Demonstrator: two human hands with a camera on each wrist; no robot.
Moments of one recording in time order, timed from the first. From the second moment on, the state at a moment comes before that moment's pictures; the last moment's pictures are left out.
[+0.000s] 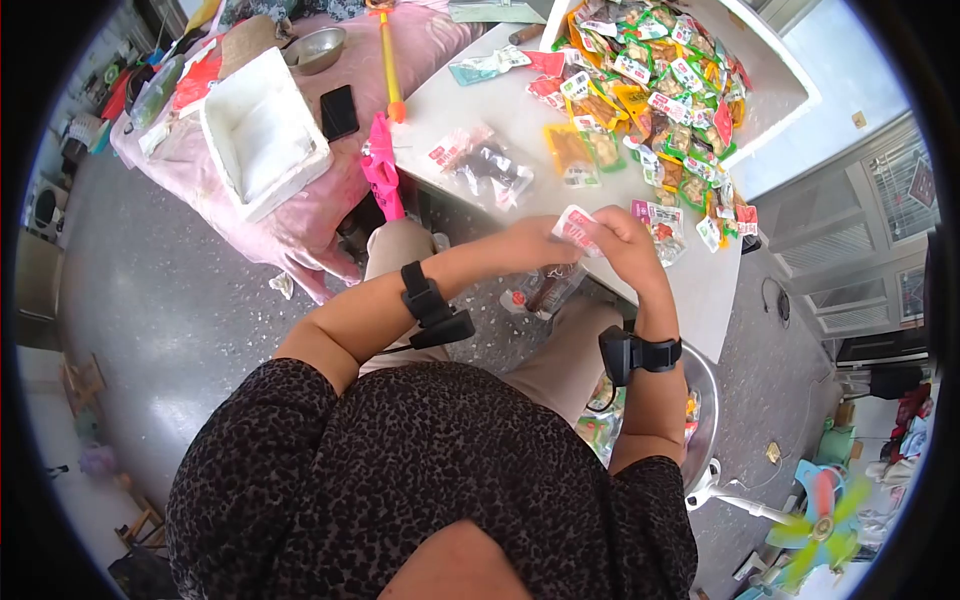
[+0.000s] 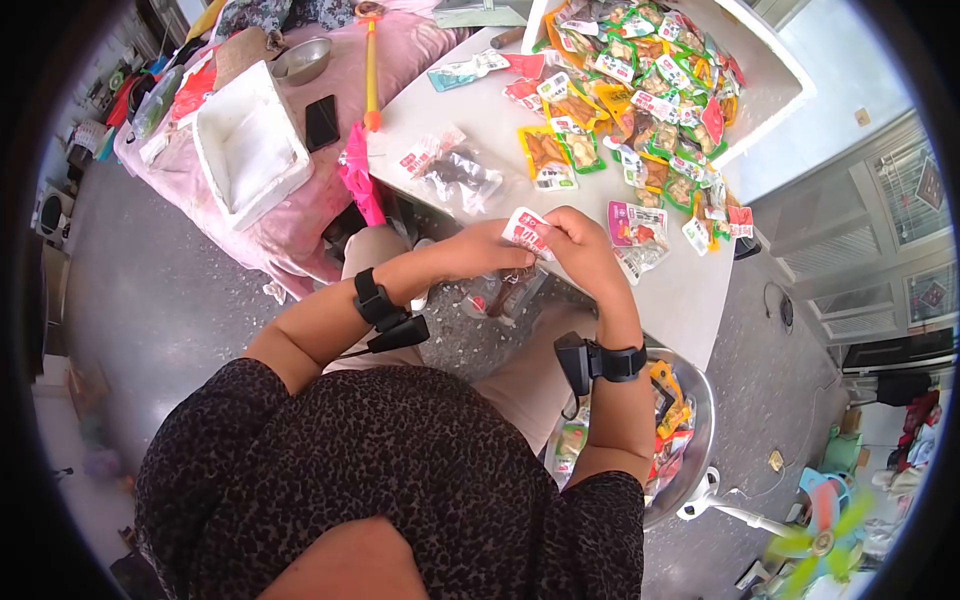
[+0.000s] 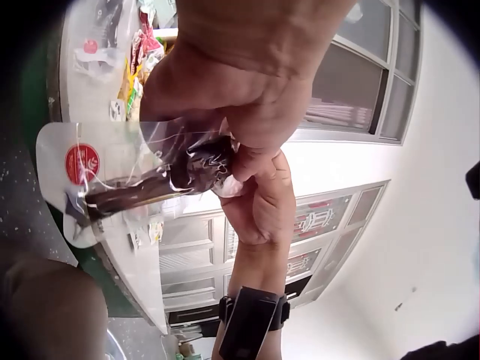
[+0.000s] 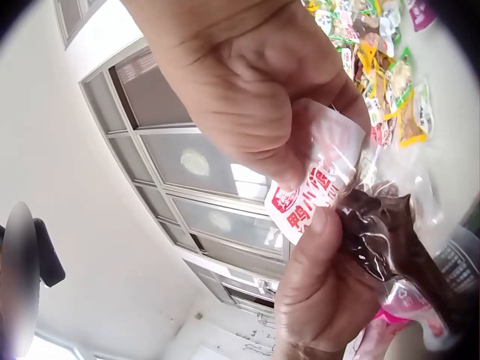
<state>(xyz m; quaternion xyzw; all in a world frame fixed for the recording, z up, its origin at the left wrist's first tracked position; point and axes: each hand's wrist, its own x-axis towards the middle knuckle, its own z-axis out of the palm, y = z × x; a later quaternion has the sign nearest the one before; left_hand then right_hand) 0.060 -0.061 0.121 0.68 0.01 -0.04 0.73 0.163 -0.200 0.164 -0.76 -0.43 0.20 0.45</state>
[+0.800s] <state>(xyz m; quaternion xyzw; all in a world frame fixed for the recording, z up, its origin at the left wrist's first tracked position) 0.082 -0.035 0.074 0.95 0.10 0.24 0.15 0.131 -0.264 0.043 -0.42 0.03 0.16 0.89</state>
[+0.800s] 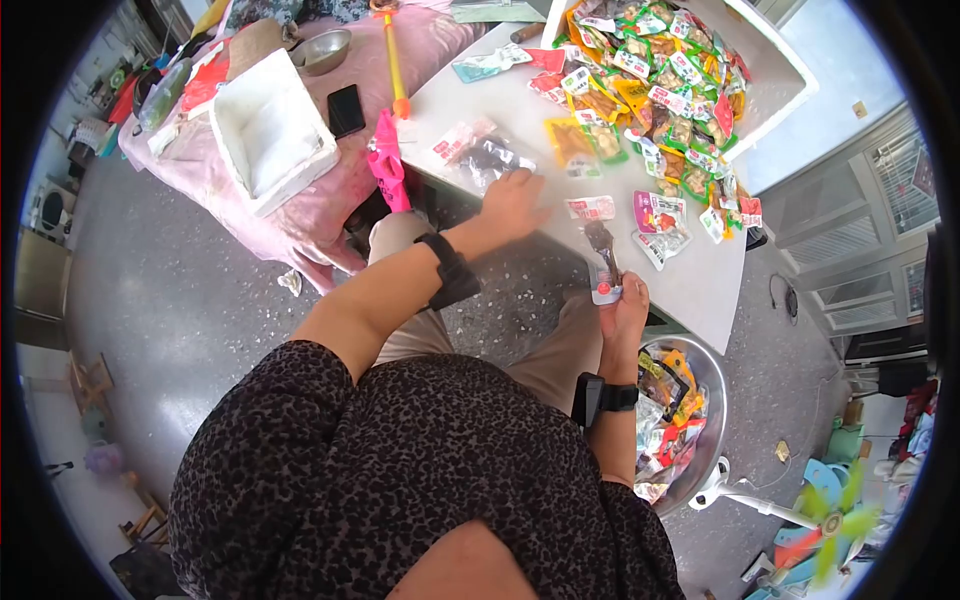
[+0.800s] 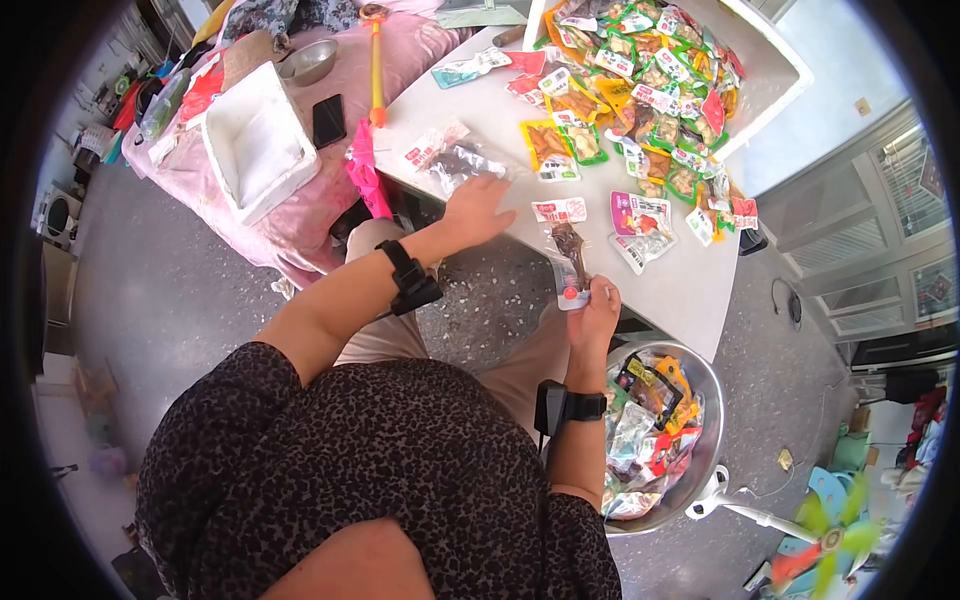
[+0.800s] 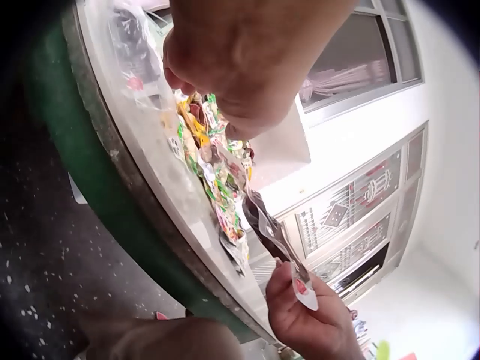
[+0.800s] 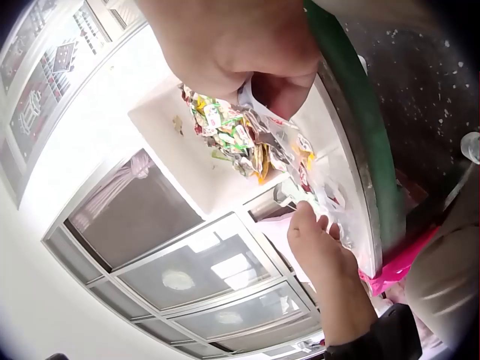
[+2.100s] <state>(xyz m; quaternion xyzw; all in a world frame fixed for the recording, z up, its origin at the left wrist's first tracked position) 0.048 -0.036 0.102 0.97 0.04 0.16 0.18 0.136 -0.161 0.078 -0.47 -0.09 0.45 0.75</state>
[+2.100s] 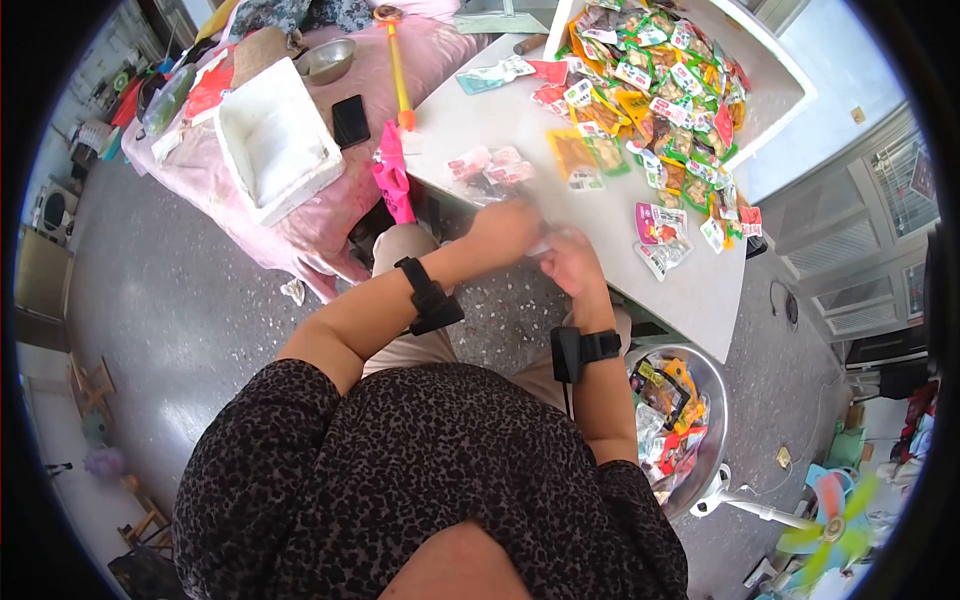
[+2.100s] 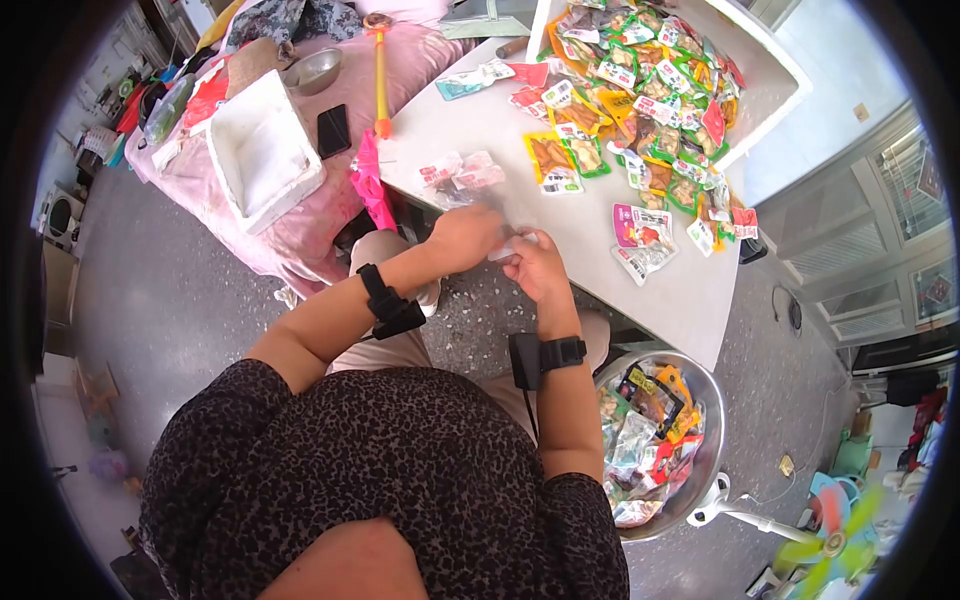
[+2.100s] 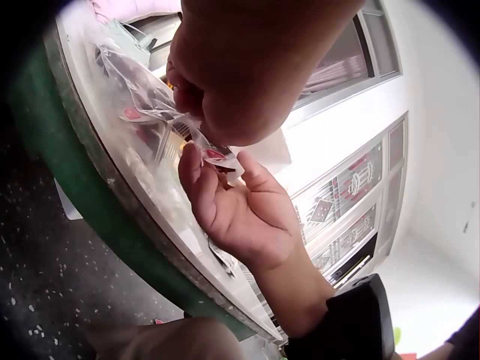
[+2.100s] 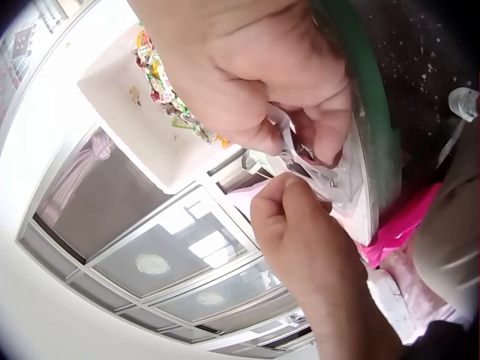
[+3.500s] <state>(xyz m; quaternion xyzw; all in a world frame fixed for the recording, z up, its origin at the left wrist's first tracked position) 0.056 0.026 0.157 0.79 0.04 0.31 0.53 0.185 -0.146 0.145 -0.72 -0.33 0.13 0.59</state>
